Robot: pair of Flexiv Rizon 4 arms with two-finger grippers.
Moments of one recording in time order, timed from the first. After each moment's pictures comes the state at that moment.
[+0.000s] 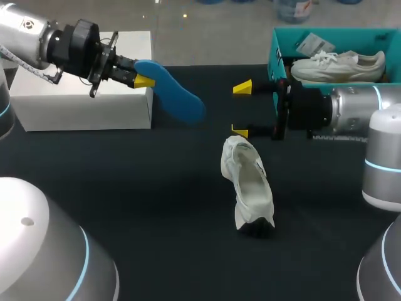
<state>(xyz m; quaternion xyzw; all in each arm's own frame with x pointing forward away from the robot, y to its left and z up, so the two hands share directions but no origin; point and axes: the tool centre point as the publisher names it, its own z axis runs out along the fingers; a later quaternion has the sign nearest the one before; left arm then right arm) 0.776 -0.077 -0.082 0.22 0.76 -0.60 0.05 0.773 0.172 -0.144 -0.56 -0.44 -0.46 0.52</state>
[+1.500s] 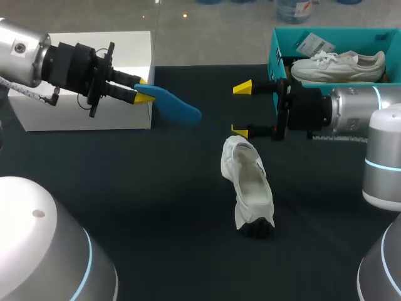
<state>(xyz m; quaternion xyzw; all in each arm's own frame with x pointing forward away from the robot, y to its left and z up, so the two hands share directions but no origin) 0.744 -0.073 -0.084 0.29 0.76 -0.56 0.17 0.773 0.172 -0.145 -0.56 -0.44 -0.46 0.52</state>
